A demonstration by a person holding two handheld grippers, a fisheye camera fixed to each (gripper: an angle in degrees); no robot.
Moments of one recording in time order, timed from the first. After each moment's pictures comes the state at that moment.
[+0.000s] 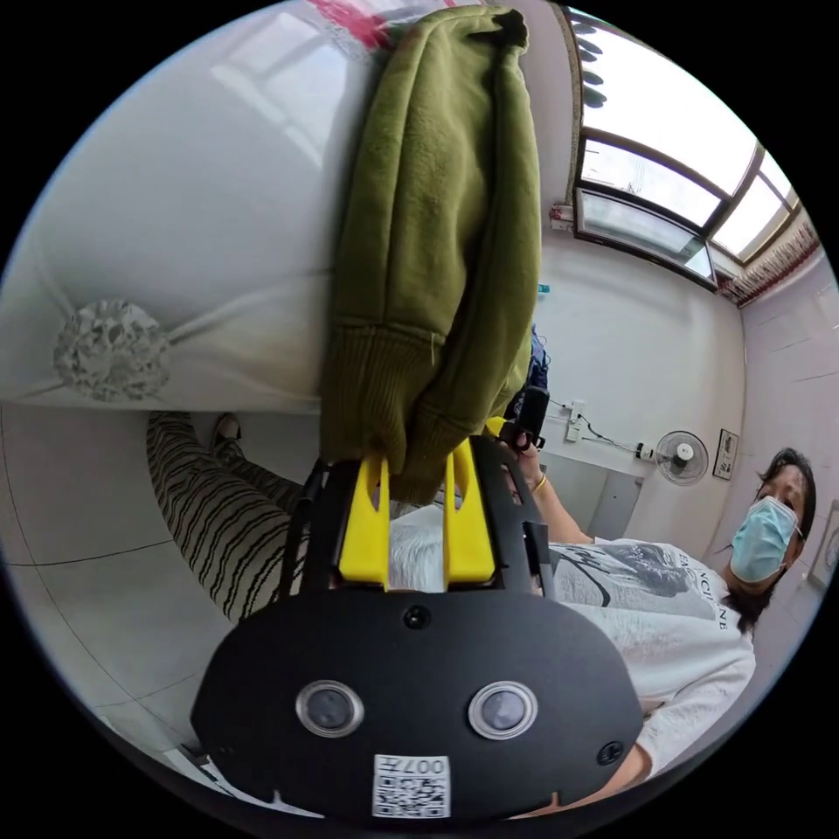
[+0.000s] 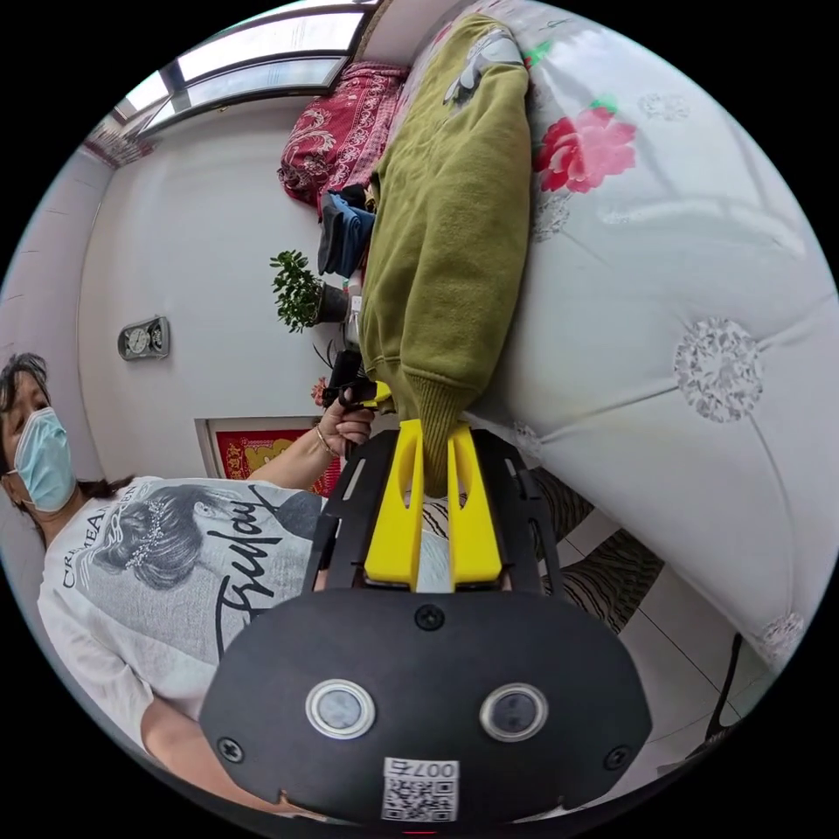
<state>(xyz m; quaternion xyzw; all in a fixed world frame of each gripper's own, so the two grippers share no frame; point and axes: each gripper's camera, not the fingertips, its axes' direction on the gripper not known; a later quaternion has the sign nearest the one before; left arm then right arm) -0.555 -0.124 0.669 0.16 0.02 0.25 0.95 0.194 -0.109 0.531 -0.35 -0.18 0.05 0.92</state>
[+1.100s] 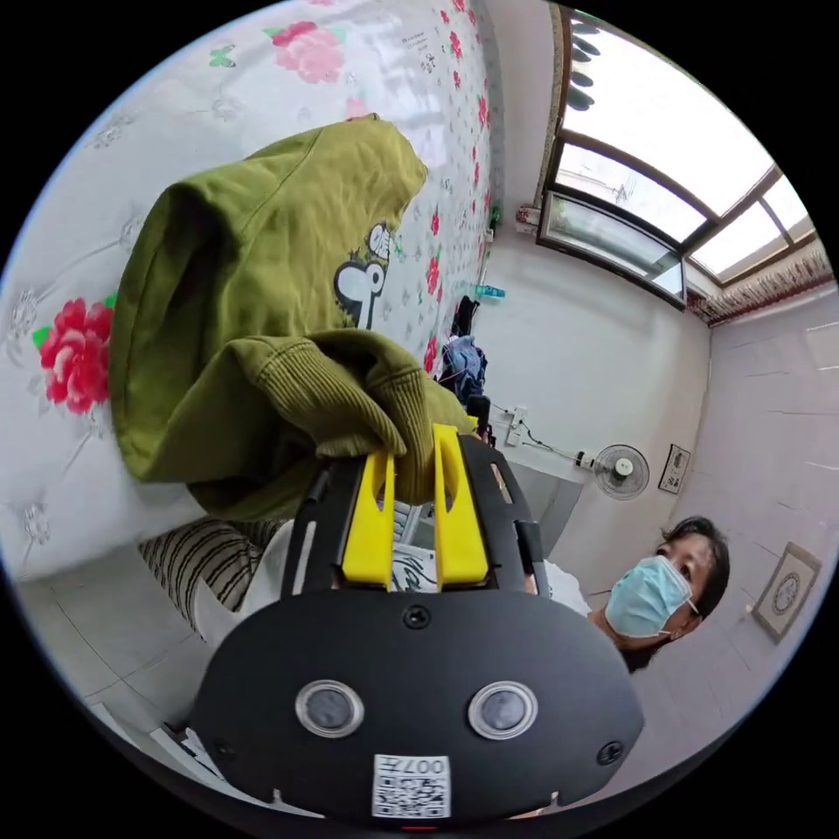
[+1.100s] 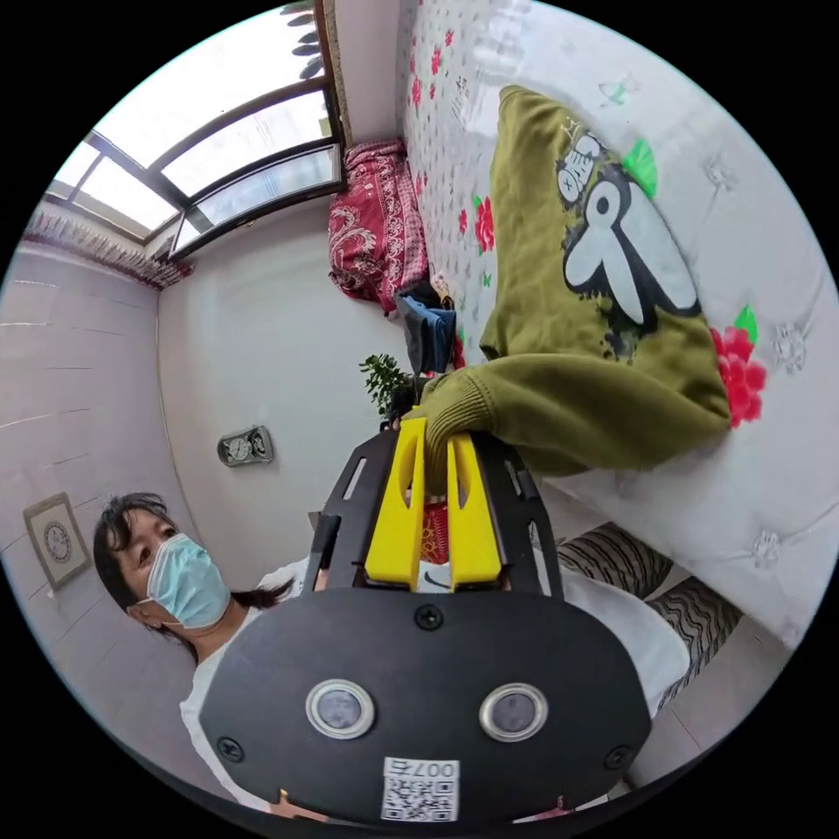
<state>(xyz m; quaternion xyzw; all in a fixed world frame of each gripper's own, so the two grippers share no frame) -0.321 -0.106 0.510 0.11 0.06 0.23 0.97 0.128 -0.298 0.508 -0.26 -0.28 0.22 0.90</state>
